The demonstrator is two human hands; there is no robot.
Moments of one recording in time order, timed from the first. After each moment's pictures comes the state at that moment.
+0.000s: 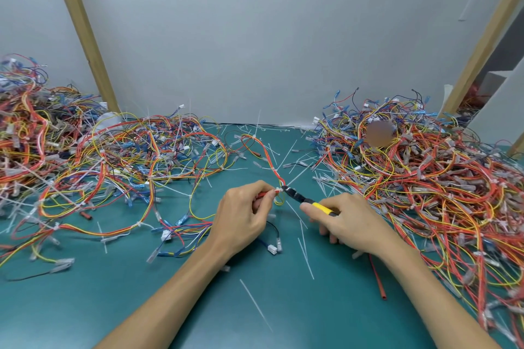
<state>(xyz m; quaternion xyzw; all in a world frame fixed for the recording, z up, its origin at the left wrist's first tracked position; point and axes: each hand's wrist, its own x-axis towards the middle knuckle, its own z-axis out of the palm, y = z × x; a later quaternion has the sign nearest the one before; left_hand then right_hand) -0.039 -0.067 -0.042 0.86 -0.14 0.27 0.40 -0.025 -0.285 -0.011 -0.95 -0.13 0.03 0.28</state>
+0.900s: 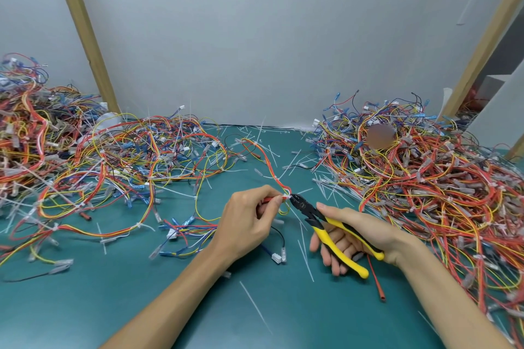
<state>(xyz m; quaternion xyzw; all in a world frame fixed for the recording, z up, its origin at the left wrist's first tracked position) -0.043 -0.072 -0.042 0.84 -0.17 0.25 0.44 -0.023 -0.303 -0.008 -0.75 -0.11 0.40 0.52</state>
